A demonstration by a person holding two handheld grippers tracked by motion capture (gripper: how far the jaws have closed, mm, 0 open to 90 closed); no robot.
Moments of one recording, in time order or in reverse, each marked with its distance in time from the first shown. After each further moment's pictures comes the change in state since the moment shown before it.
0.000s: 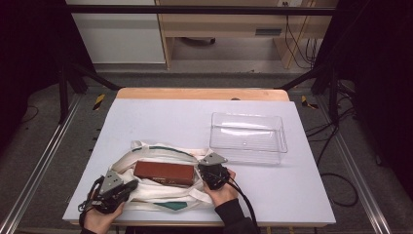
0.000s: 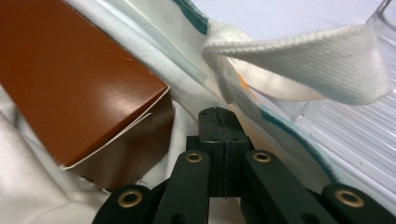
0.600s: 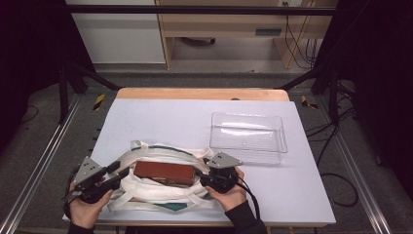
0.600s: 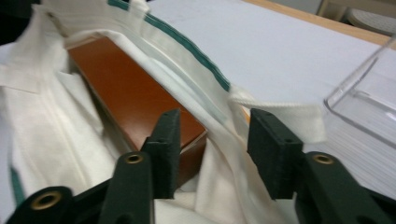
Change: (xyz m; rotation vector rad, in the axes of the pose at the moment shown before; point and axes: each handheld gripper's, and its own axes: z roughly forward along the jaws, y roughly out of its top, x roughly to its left) left arm 0.031 0.035 -0.036 -0.201 0.048 -0.091; right arm -0.002 0.015 -0.052 -0.171 0.126 -0.048
